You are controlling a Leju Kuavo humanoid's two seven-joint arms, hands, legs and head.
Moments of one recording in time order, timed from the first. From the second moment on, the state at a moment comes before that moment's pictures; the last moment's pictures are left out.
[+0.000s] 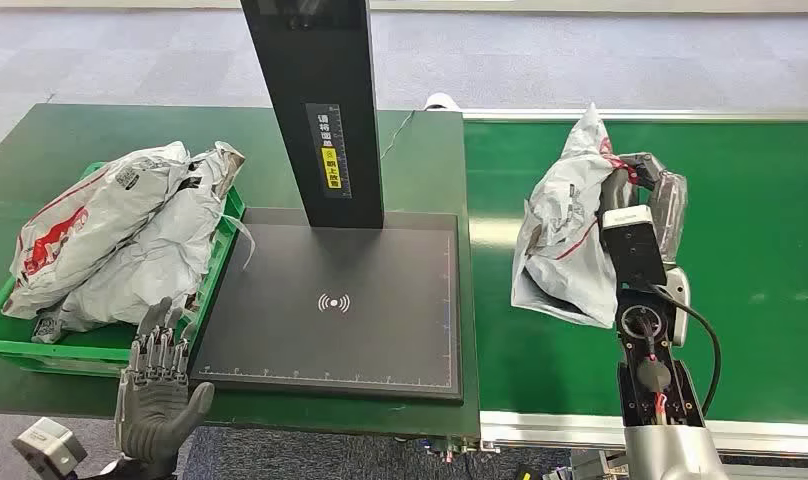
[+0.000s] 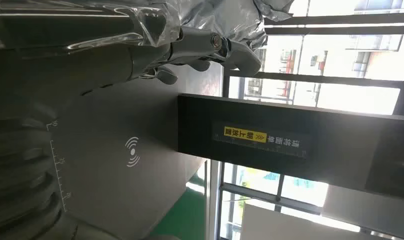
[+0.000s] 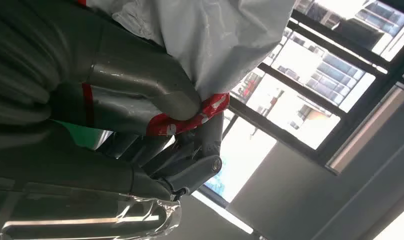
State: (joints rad) left arm 0.24 -0.18 0.09 -1.69 0.13 -0.41 -0.49; right arm -0.52 -0.07 0.04 -1.12 0.47 -0.32 -0.50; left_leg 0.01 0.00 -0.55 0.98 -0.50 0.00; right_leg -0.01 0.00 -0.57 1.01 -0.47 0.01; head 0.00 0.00
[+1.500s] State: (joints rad) left arm 0.21 -0.17 0.06 -1.66 0.14 -0.43 -0.47; right arm -0.81 0.25 0.52 -0.61 0.38 -0.07 -0.40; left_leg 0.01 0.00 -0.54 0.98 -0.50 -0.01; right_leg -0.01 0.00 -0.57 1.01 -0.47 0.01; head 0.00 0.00
